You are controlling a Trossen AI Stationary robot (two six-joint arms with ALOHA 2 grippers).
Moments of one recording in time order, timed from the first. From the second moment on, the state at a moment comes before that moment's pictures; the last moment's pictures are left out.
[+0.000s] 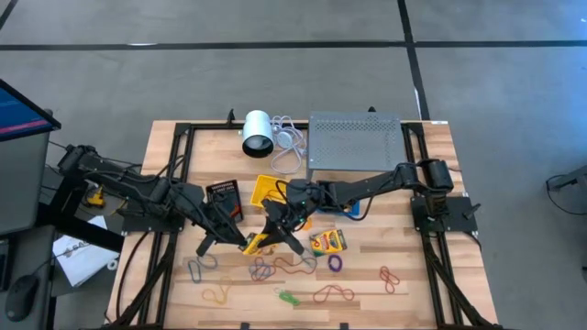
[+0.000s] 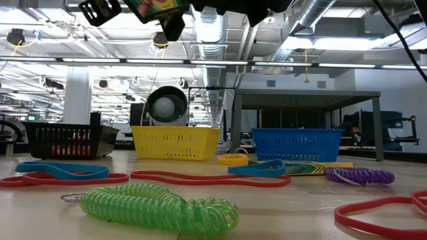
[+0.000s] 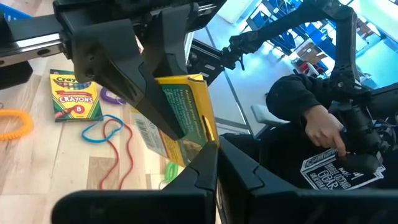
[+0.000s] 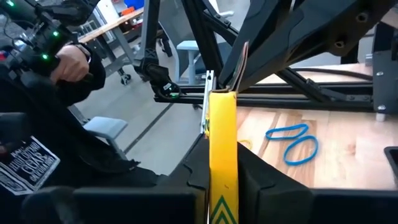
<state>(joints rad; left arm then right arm) -0.33 0.93 0.68 -0.07 0.16 -0.56 0.11 1.97 1.43 0.30 -0.54 0.23</state>
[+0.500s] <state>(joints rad) -0.33 0.93 0.68 -0.05 0.16 -0.58 0.10 1.96 1.43 0.27 -0.58 0.26</state>
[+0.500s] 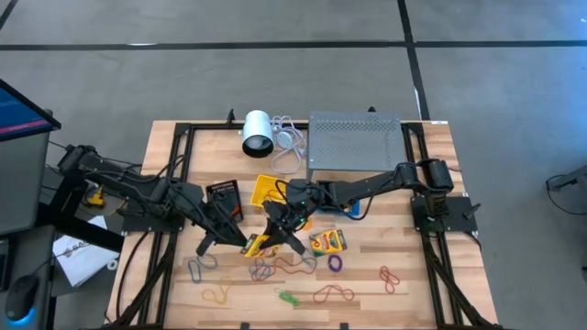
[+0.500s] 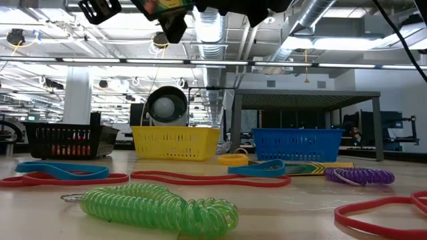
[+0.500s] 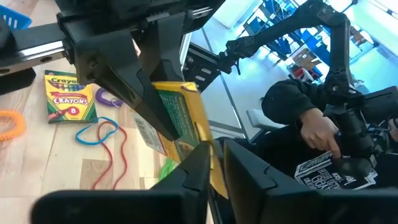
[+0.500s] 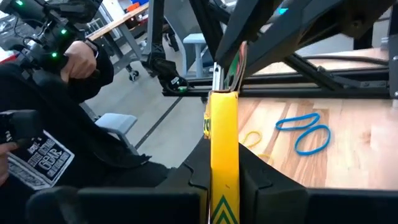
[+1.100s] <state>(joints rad) -0.33 0.89 0.68 -0.09 0.13 -0.55 0.03 1.71 1.43 -0.20 -0.34 0.18</state>
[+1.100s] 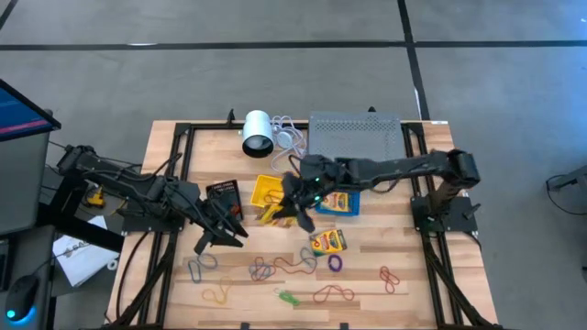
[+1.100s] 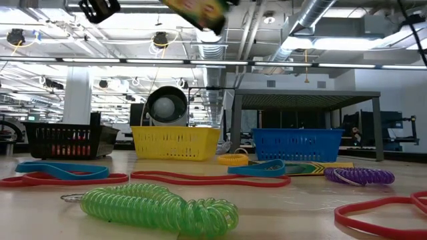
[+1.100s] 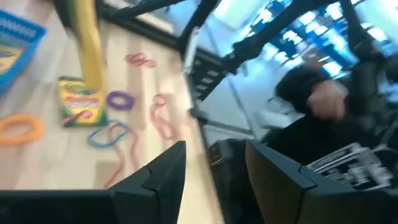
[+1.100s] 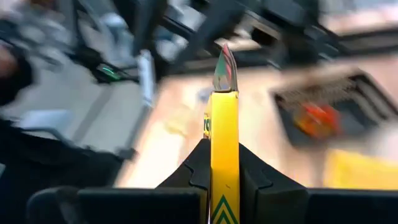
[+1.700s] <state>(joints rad) -0.33 0.91 0.58 0.04 -0.38 -0.29 0.01 1.39 1.19 -0.70 0.15 0.36</state>
